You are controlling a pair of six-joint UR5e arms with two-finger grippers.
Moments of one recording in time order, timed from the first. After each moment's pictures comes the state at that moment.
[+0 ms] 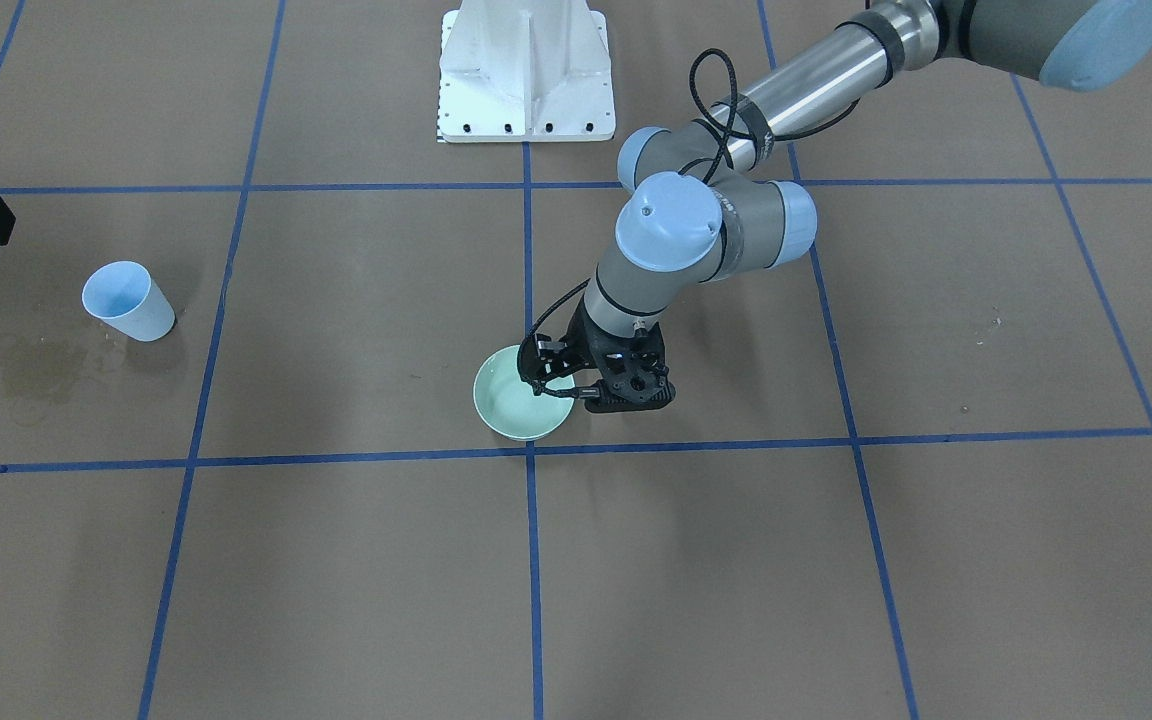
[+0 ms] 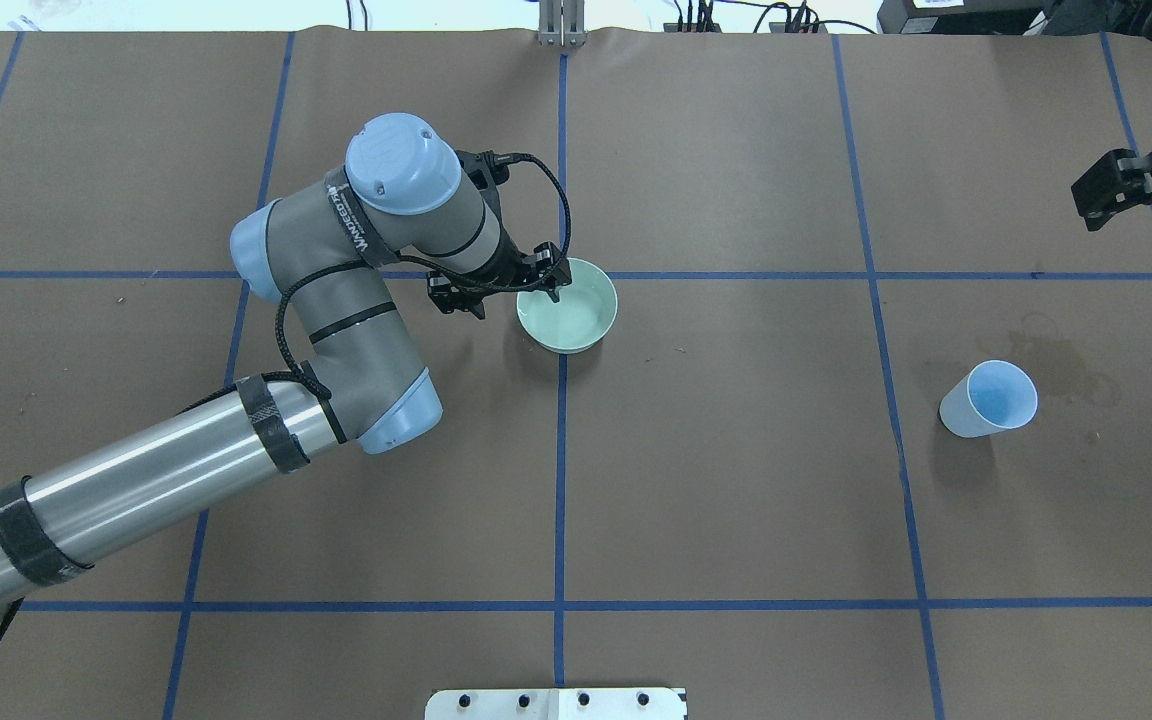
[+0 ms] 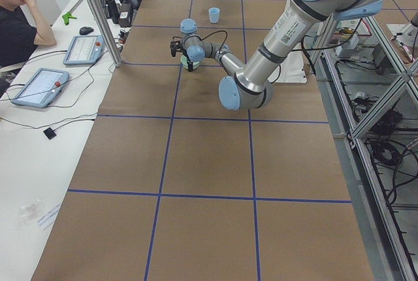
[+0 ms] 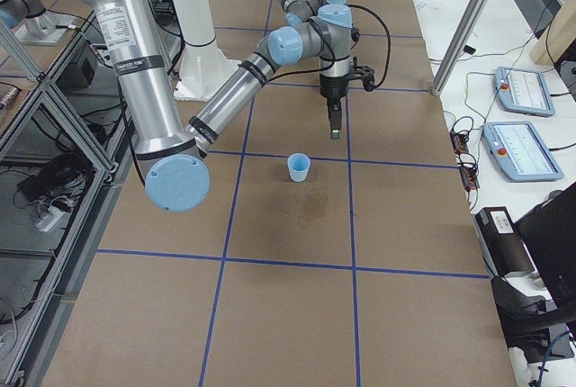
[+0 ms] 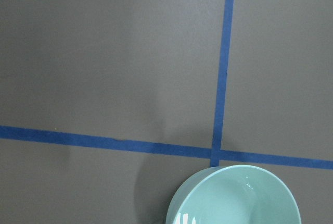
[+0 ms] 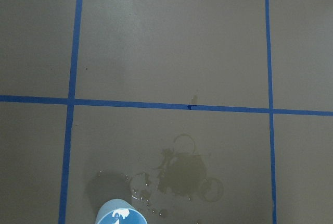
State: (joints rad) left arm -0.63 -2.40 -1.25 -2.02 -2.03 -1.35; right arm 1.14 -1.30 2.12 -2.07 2.00 0.48
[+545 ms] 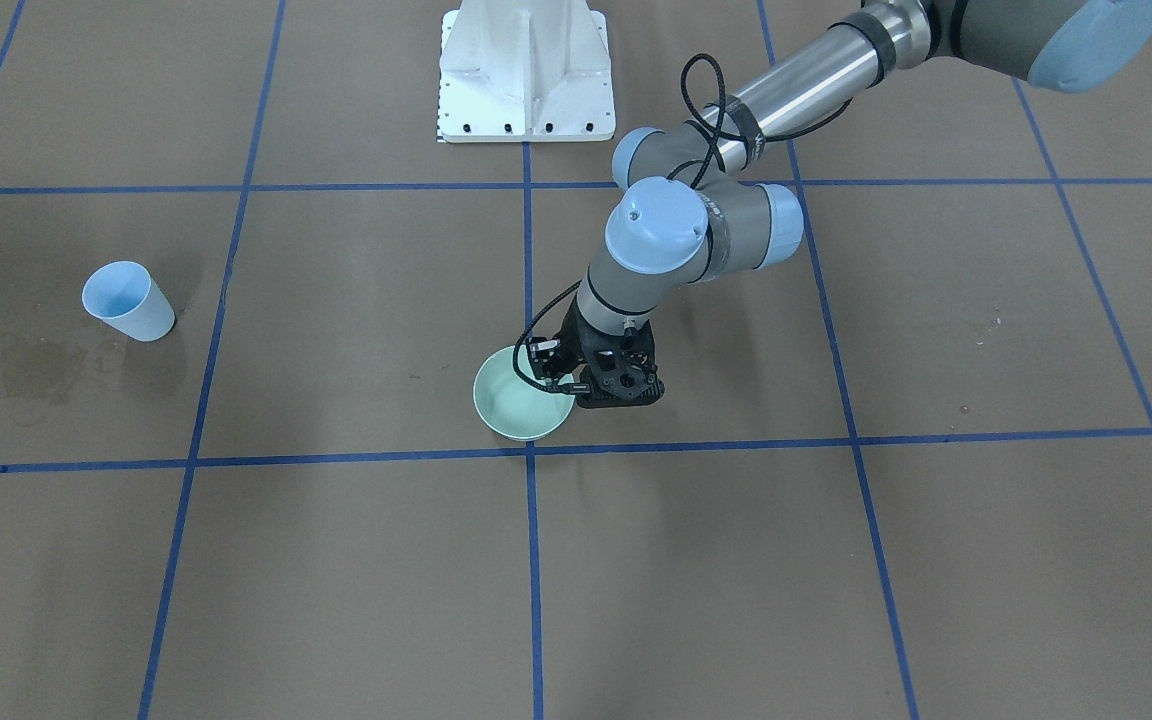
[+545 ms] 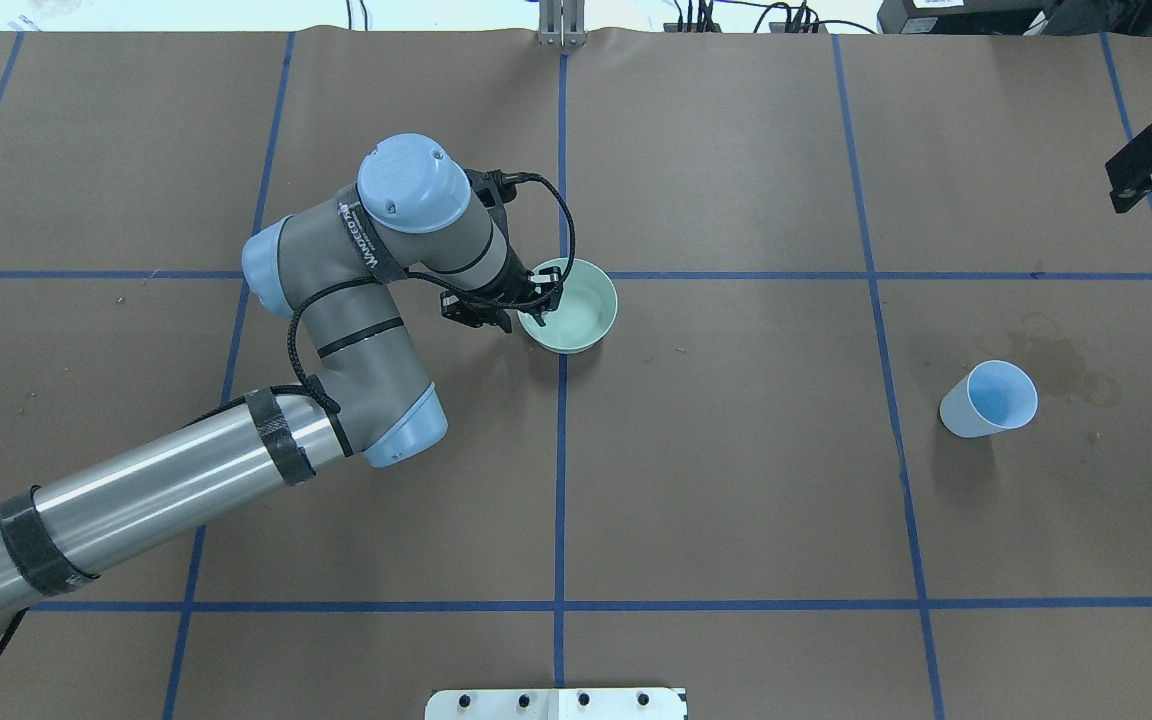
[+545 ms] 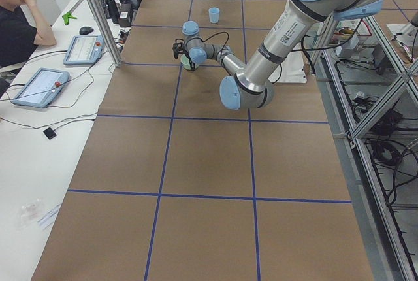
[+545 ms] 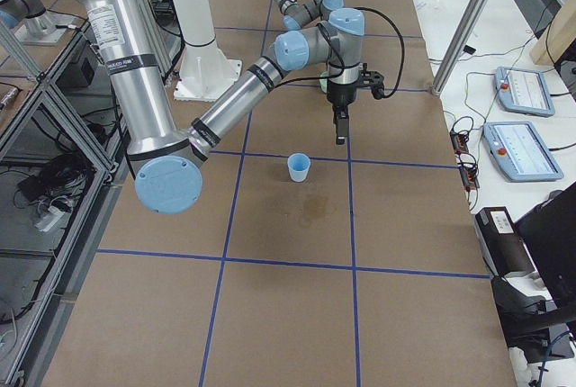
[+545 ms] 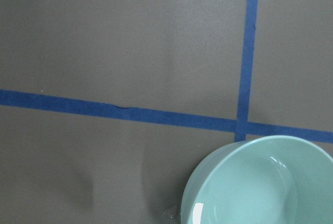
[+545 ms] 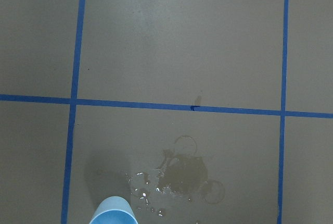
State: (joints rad) left arm -0.62 -2.40 -1.24 -2.04 -2.02 -1.34; right arm 1.23 -1.30 2.08 -2.06 2.10 0.39
